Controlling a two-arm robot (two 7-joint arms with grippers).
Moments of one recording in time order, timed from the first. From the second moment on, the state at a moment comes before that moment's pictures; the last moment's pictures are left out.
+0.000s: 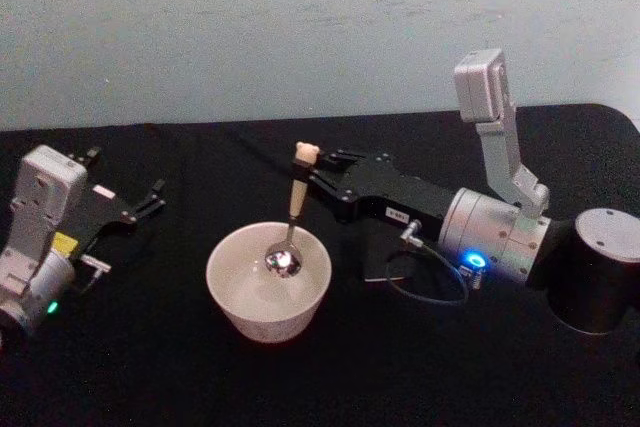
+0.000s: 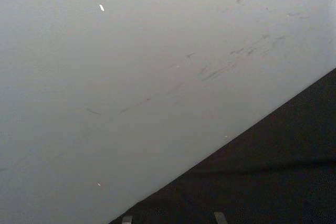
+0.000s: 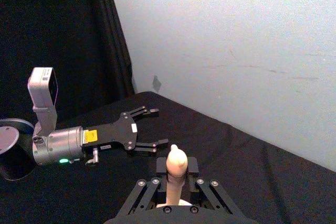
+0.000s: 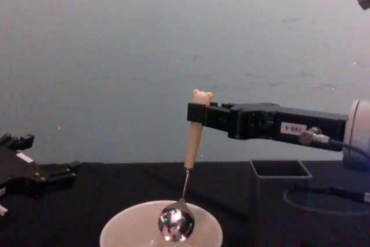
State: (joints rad) left arm -0.20 0.60 0.45 -1.41 -0.25 -0.12 0.03; right arm 0.37 0.47 -0.58 -1.57 0.68 0.16 0.46
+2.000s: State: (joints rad) left arm -0.20 0.60 0.45 -1.41 -0.25 -0.12 0.03; right arm 0.43 0.36 -0.66 -1.41 0.56 0.15 0.52
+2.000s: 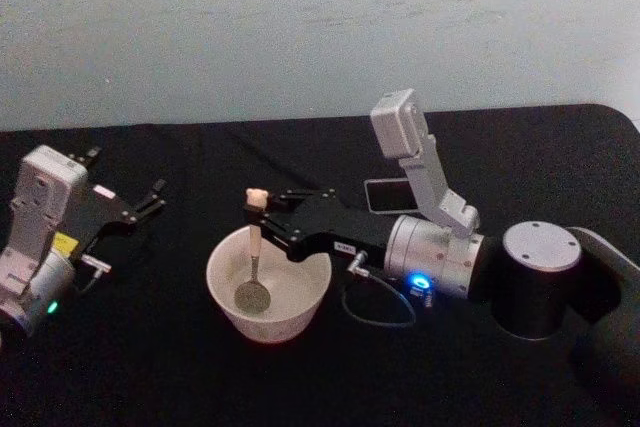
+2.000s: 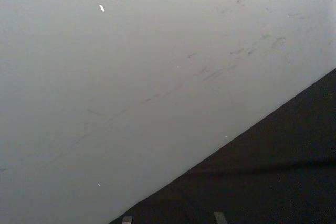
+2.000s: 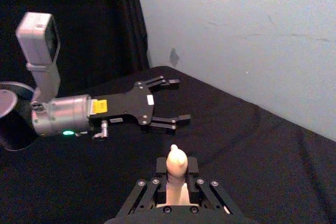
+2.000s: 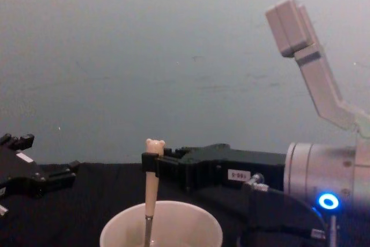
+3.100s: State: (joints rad) left arm -0.20 0.60 0.45 -1.41 -0.25 -0.12 0.03; right arm 0.40 0.37 -0.56 -1.41 0.50 0.14 0.50
